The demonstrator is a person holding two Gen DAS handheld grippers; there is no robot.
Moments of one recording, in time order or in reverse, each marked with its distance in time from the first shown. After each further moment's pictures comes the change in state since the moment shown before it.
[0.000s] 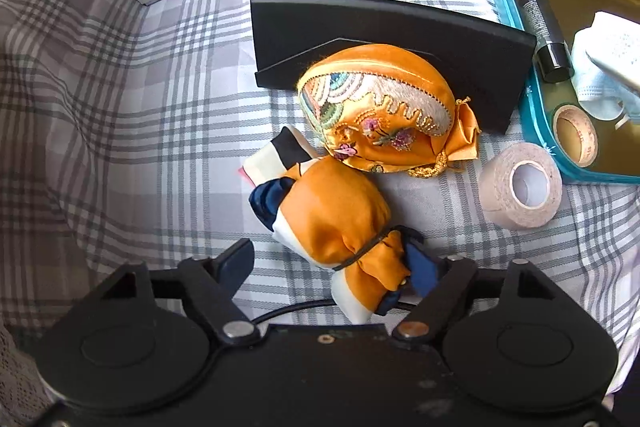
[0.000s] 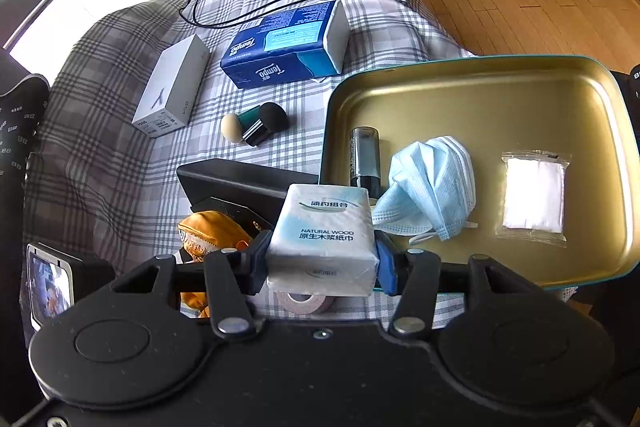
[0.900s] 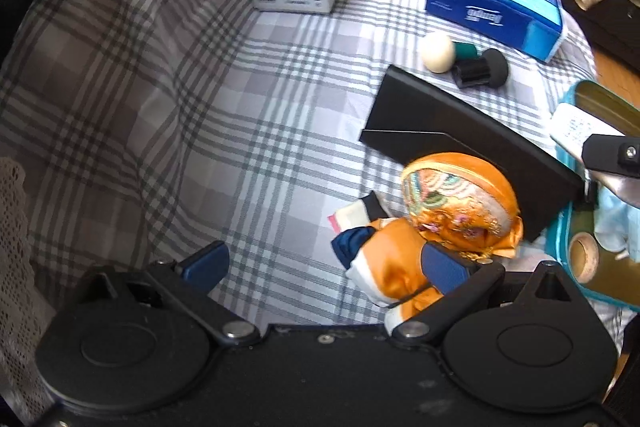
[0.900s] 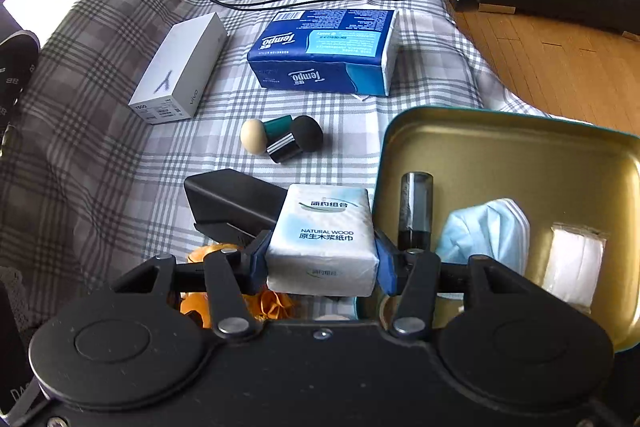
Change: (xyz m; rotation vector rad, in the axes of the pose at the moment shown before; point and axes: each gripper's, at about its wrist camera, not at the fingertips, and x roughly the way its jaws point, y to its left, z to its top) left arm -0.044 0.049 0.003 -0.291 -0.124 0.035; right arm 0.041 0.058 0.028 -0.150 0.029 -0.082
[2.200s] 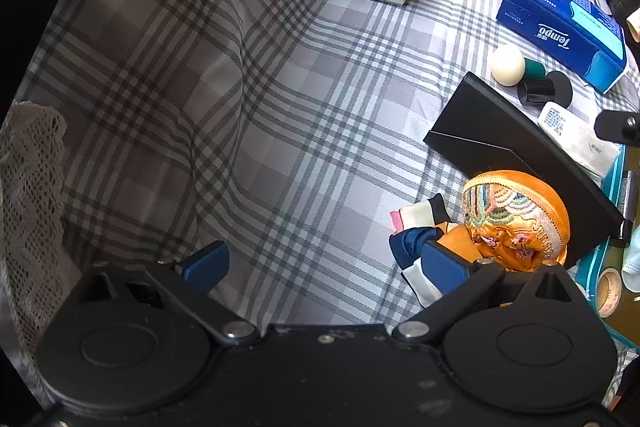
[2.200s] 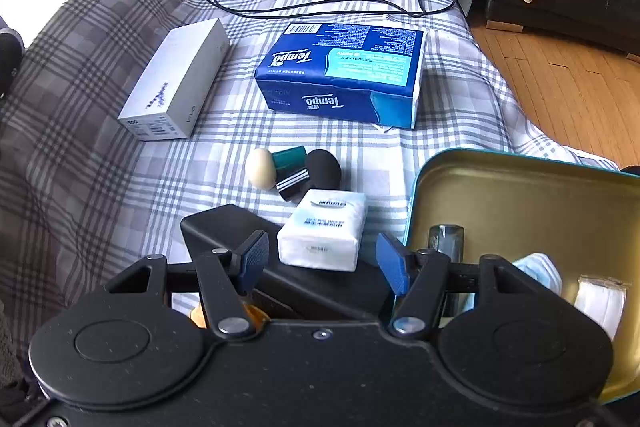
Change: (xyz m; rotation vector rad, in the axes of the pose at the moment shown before) left arm 0.005 0.026 0.005 -0.194 0.072 0.105; right arm 0.040 0.028 0.034 -0.042 -0.024 -0.040
